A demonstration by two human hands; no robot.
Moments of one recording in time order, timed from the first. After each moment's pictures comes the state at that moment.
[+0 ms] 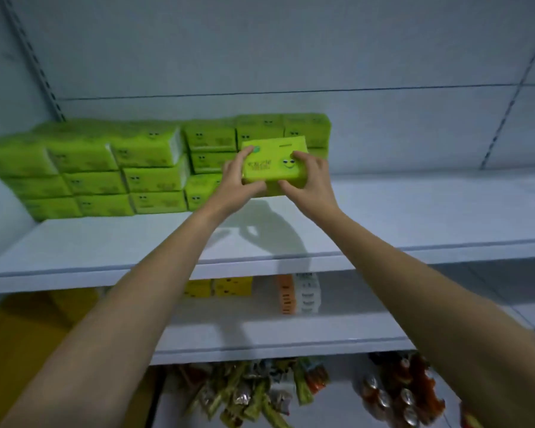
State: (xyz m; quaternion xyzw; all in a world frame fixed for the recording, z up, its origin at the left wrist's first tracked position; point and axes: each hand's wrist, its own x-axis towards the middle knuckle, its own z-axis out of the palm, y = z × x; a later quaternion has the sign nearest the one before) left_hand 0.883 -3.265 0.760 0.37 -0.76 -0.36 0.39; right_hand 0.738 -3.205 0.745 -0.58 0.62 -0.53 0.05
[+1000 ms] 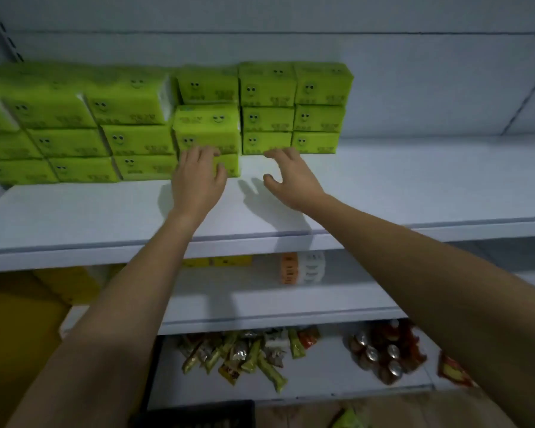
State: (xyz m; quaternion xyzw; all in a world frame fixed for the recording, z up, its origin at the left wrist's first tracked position) left_hand 0.933 -3.317 0.695 0.48 -0.79 0.03 0.37; right_hand 0.767 -3.249 0.709 -0.67 0.67 -0.31 0.04
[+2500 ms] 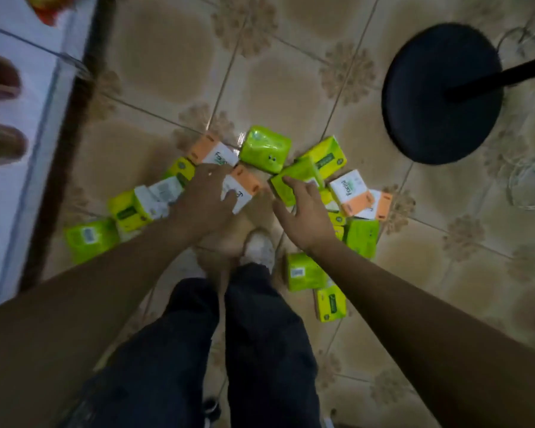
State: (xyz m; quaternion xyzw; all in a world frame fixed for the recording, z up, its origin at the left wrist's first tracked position) left_hand 0.444 -2.709 -0.052 0.05 -0.88 -0.32 -0.36; right_hand 0.468 -2.532 -0.039 0.13 0.89 -0.30 0.31
